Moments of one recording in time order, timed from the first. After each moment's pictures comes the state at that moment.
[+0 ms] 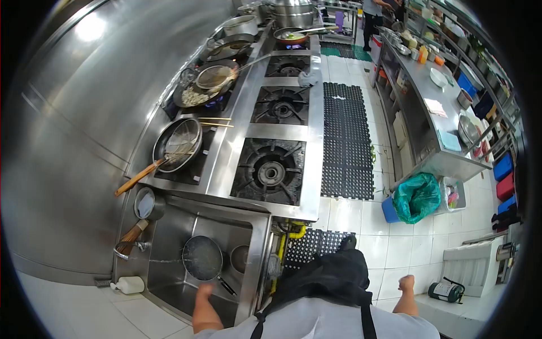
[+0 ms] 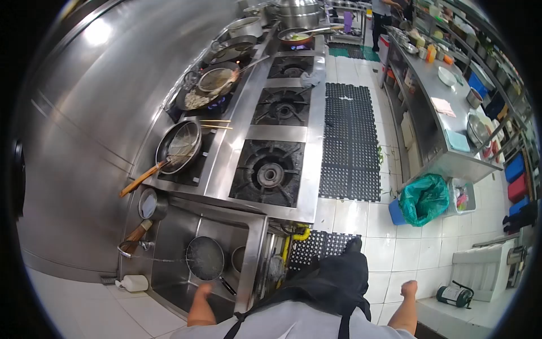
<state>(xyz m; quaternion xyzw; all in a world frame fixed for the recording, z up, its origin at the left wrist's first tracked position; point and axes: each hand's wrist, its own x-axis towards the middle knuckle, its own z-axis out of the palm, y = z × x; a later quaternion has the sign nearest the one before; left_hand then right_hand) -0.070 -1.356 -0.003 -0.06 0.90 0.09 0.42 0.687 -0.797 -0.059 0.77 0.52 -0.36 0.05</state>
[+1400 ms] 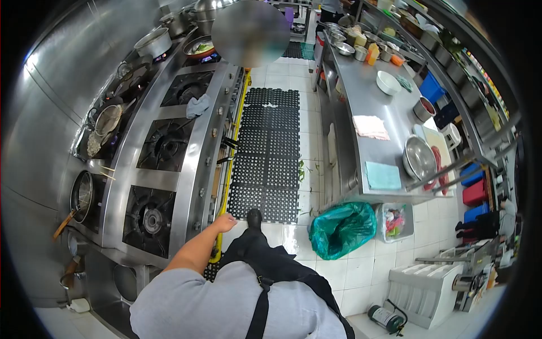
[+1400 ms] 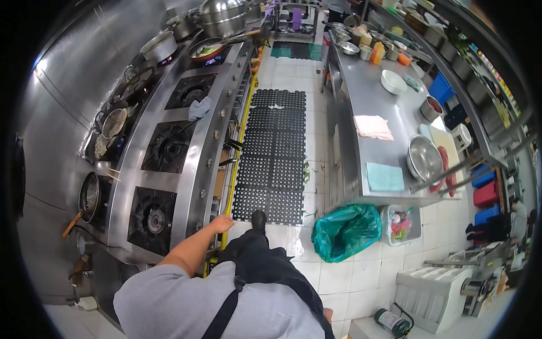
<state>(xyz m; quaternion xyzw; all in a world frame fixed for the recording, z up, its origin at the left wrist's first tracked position) 0.101 -0.548 -0.011 0.46 0.80 0.09 0.37 0.814 -0.675 -0.238 0.51 0.79 -0.28 0.20</state>
